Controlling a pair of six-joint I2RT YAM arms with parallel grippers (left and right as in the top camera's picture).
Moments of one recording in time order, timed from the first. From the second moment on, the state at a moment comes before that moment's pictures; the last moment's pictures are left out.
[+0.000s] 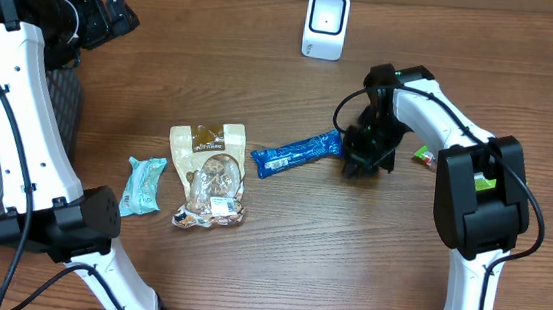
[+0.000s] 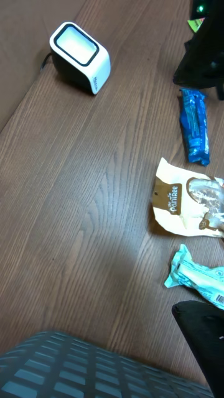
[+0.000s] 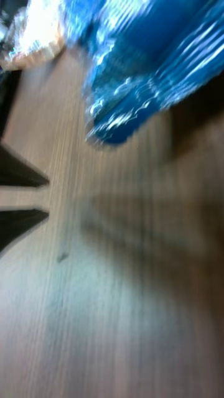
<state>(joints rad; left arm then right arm) 0.27 2.02 2.53 -1.62 0.23 -0.25 0.30 2.22 1.65 -1.25 -0.46 0.44</state>
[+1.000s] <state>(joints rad) 0.27 2.02 2.53 -1.62 0.23 -0.25 0.28 2.28 1.67 -0.88 -0.76 0.17</state>
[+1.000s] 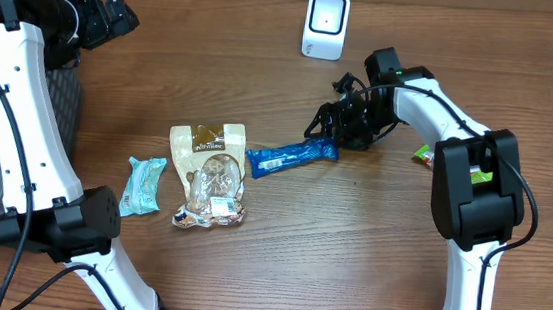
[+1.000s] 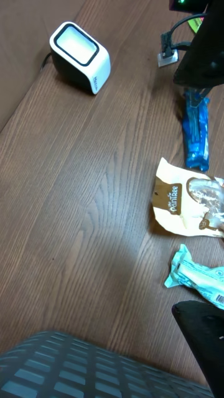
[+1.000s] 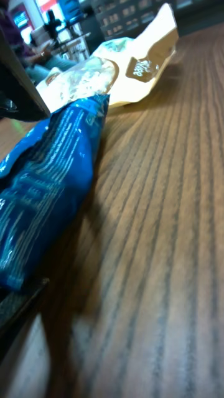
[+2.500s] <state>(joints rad) 0.27 2.02 2.53 -1.62 0.23 -0.25 0.26 2.27 1.68 -1.03 -0.69 0.31</state>
